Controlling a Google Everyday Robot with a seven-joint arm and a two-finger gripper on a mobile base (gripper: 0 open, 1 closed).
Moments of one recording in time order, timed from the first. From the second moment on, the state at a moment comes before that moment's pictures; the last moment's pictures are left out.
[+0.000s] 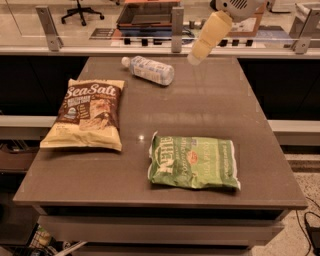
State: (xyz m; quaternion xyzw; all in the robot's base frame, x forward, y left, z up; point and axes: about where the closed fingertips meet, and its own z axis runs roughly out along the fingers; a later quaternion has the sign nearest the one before) arm 0.625 -0.124 1.019 -0.49 0.82 0.02 0.28
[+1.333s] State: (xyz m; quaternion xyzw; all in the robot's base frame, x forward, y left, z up) arm 0.705 -0.039 0.949 -0.50 0.84 0.03 0.19
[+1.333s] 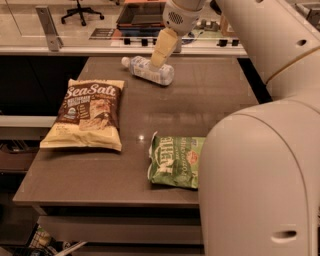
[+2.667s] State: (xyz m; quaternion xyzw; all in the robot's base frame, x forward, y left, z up) arm 0.765 -0.006 0.897 -0.48 0.86 0.02 0.17
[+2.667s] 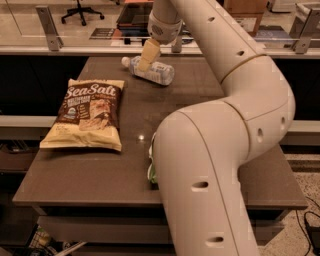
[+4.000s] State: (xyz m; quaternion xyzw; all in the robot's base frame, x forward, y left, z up) arm 0.787 -0.002 0.878 -0.45 0.88 0.01 0.18
